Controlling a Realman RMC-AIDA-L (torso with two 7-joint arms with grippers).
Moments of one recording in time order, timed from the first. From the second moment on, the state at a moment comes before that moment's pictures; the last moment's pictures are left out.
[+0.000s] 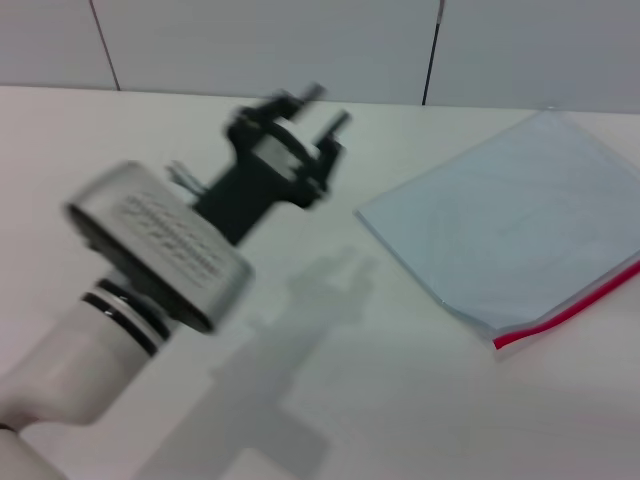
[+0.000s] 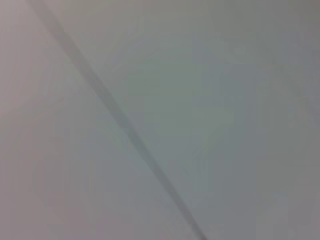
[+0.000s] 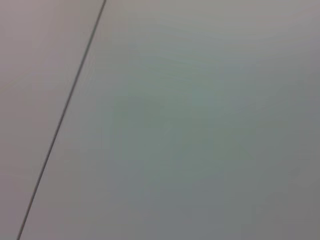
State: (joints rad) left arm -0.24 -1.95 2.38 1.07 2.47 -0.76 -2.46; right arm 0.47 2.03 -0.13 -0.11 1.87 1.51 -3.00
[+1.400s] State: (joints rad) left arm -0.38 -2.02 2.35 0.49 2.07 -1.43 -2.99; right arm 0.45 2.03 0.01 0.12 1.94 1.55 -2.98
